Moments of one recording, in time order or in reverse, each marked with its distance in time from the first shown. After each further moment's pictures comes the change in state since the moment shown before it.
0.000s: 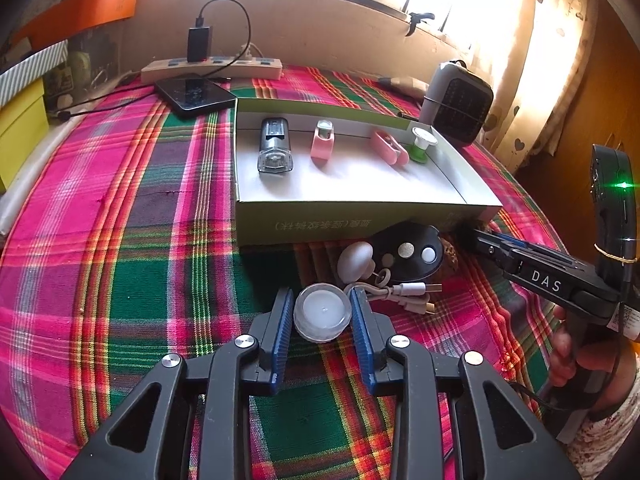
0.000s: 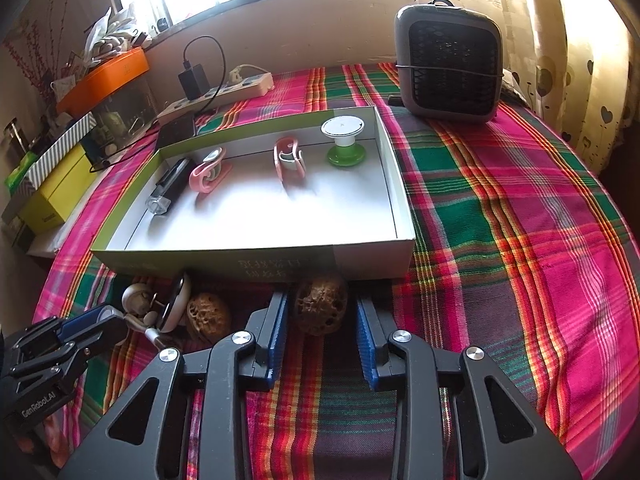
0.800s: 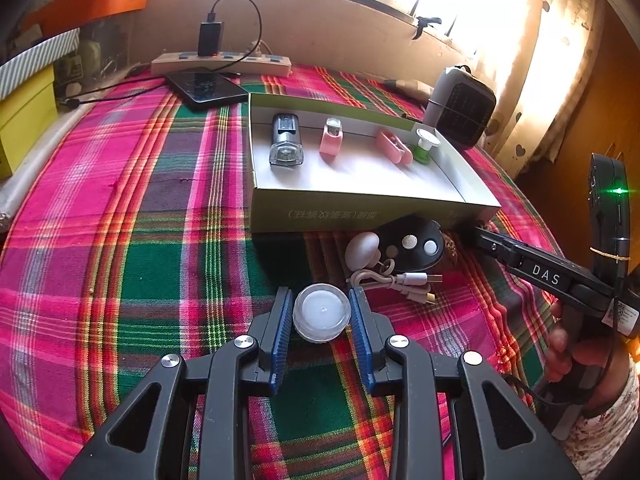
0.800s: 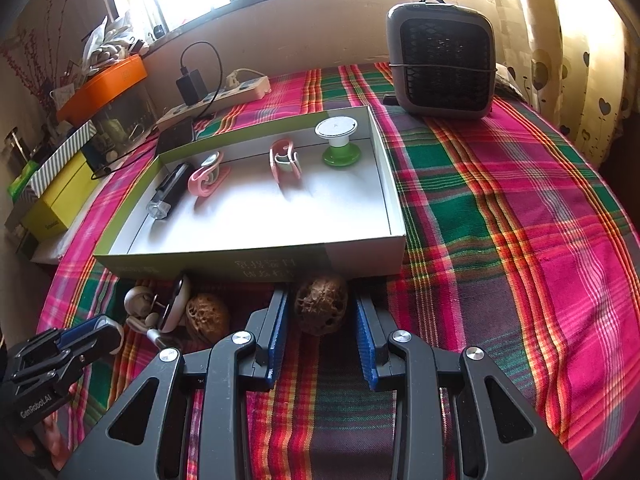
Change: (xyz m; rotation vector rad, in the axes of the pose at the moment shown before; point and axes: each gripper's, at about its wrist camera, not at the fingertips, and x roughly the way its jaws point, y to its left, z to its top) left arm -0.008 0.007 -0.007 -0.033 0.002 -0.011; right arm -0.003 -0.005 -0.002 0.026 -0.007 0.013
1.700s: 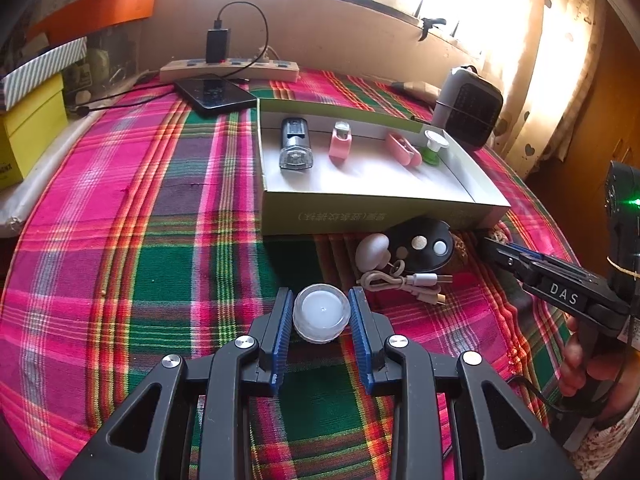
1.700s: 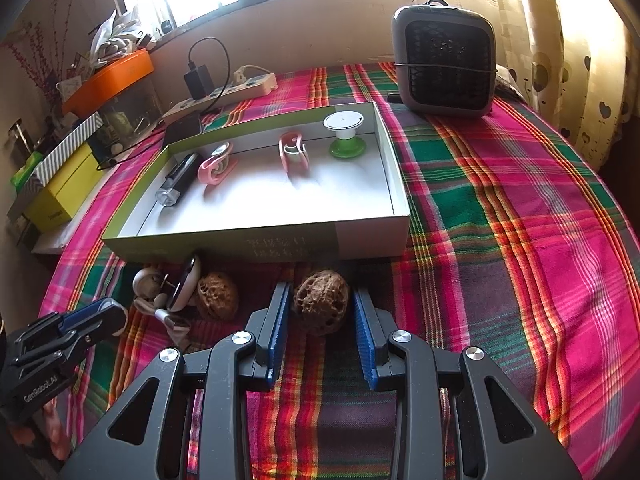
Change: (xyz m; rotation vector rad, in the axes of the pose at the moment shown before) left arm -0.003 0.001 0.000 -0.002 -0.018 0.047; right arm -0.007 0.004 -0.009 -0.018 0.003 0.001
